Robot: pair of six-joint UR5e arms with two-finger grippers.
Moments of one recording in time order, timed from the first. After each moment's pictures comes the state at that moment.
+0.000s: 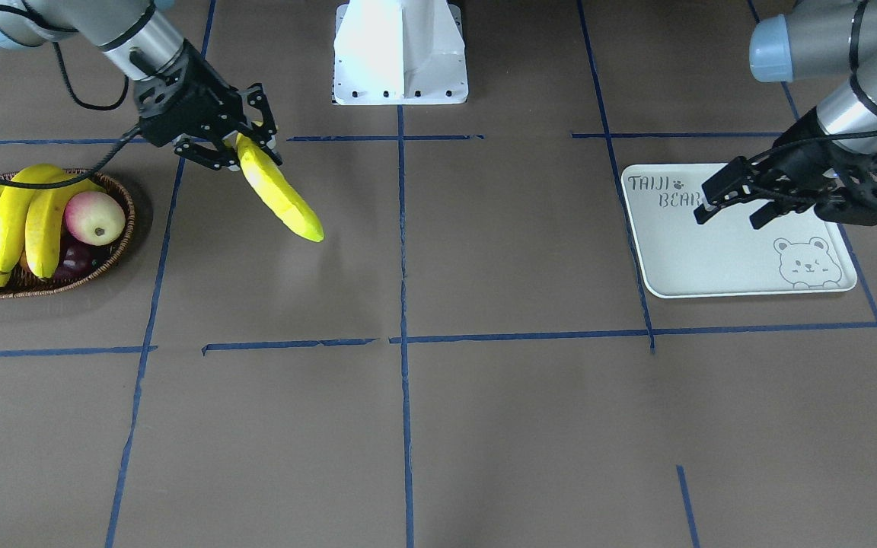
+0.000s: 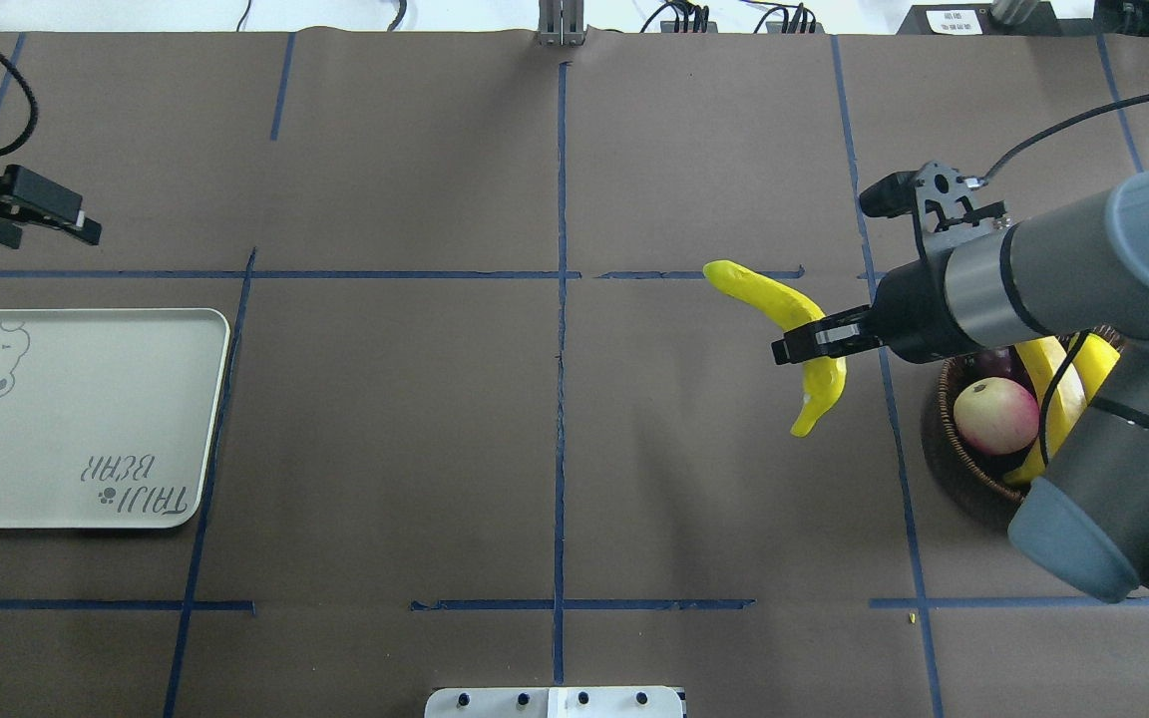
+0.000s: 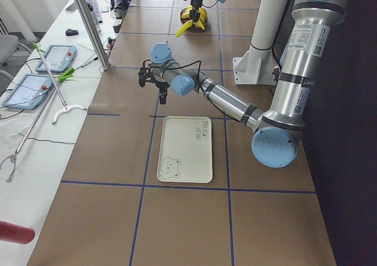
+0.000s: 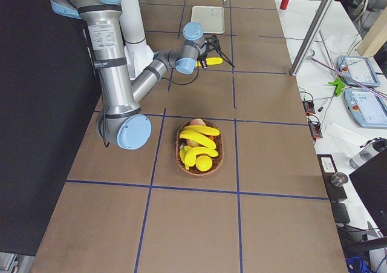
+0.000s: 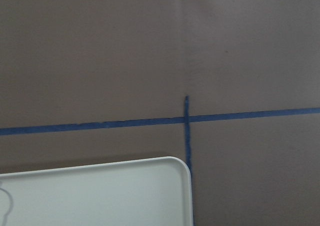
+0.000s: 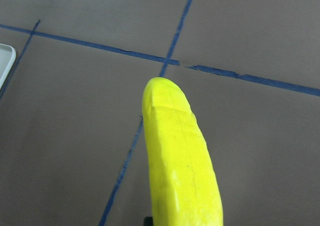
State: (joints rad) left arm -1.07 -1.79 -1.89 -1.82 -2.38 -1.00; right arm 0.61 -1.31 2.06 -1.11 1.94 0.97
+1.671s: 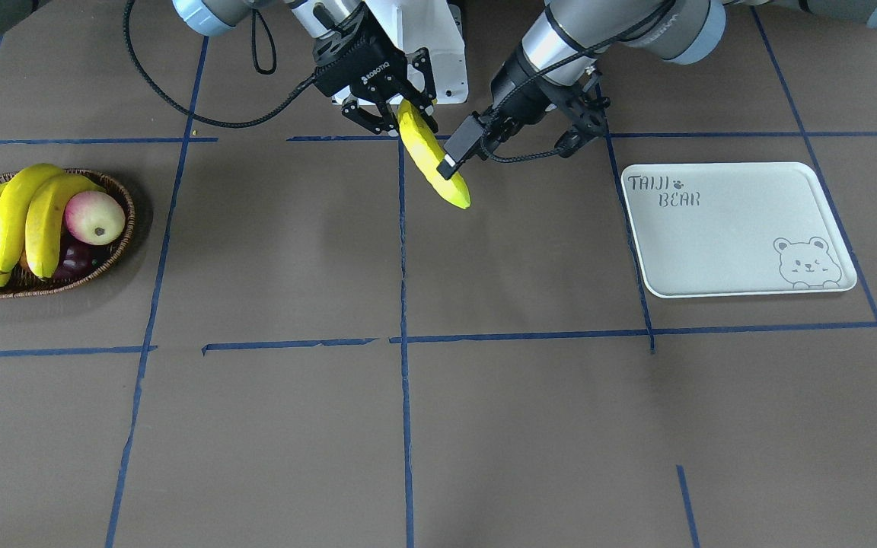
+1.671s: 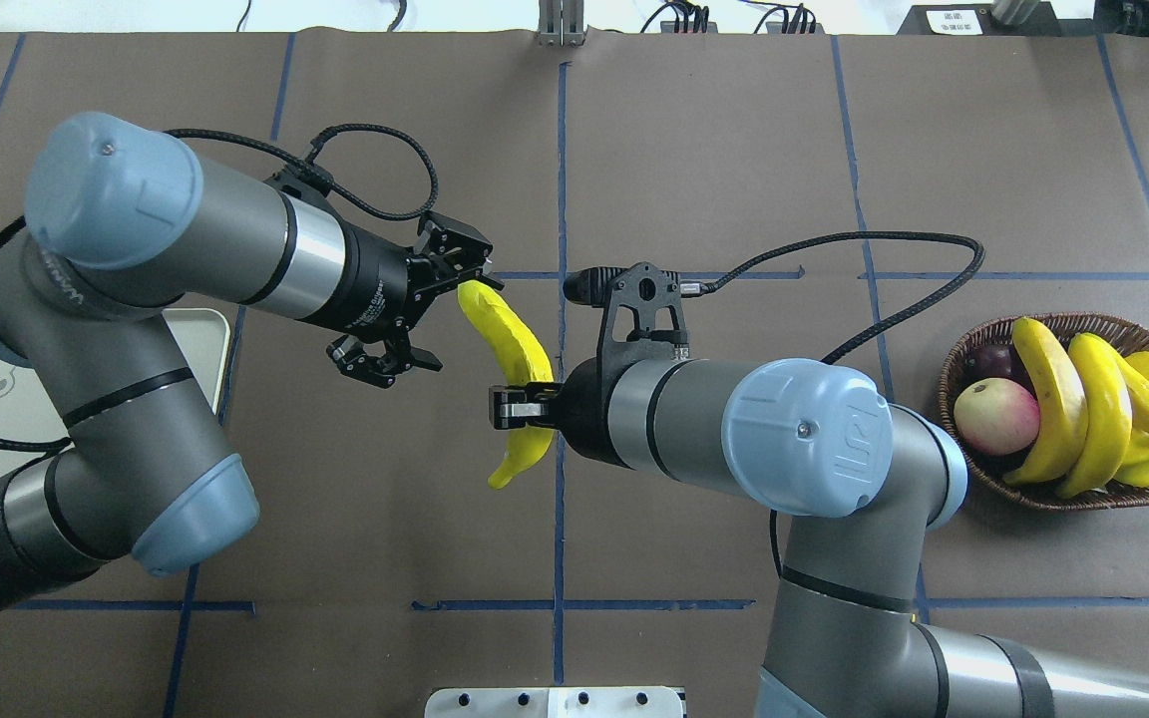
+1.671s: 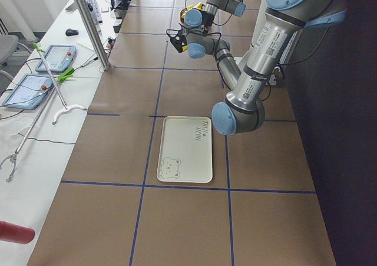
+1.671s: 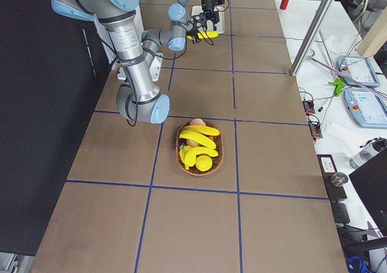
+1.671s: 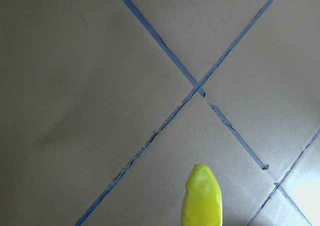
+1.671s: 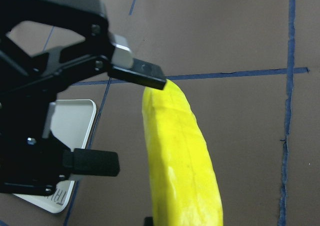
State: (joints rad) left arm -0.63 -2.11 -1.90 -1.99 -2.02 -2.10; right arm 0.35 -1.01 1.95 -1.11 1.57 1.28
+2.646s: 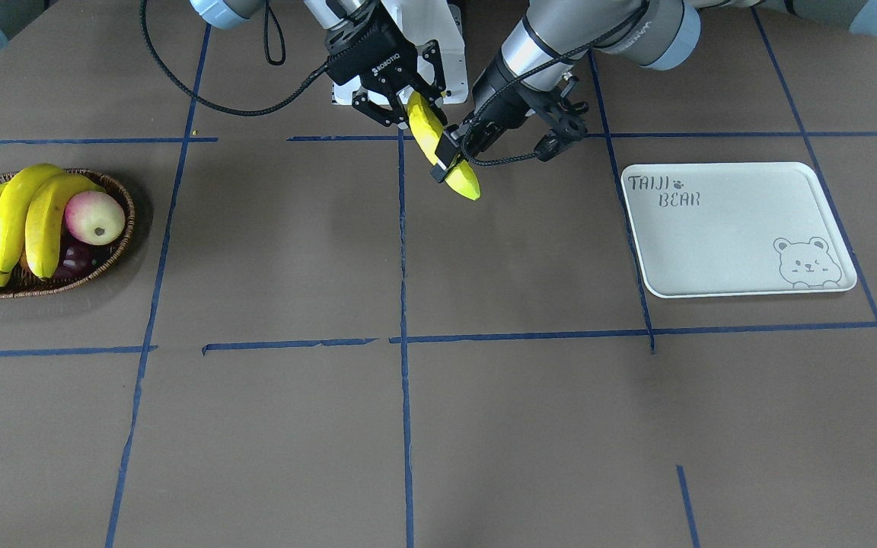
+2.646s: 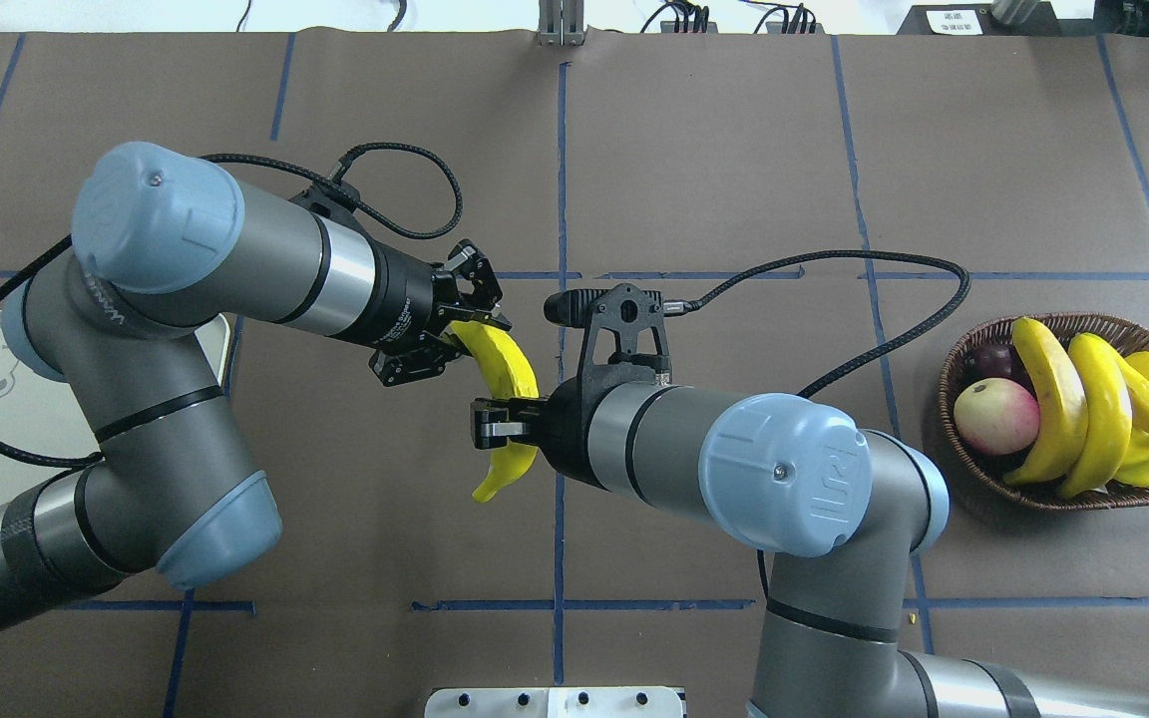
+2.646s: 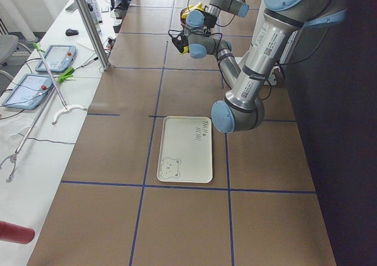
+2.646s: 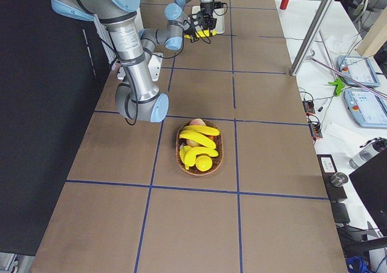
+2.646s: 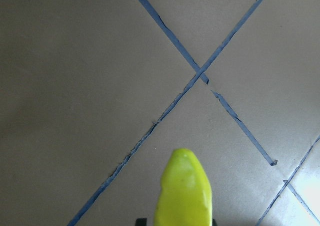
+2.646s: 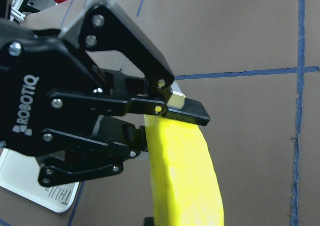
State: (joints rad) left arm -0.61 -2.11 -1.88 -2.00 -2.00 -2.09; right arm 0.31 -1.00 1.95 -1.11 1.52 1.27
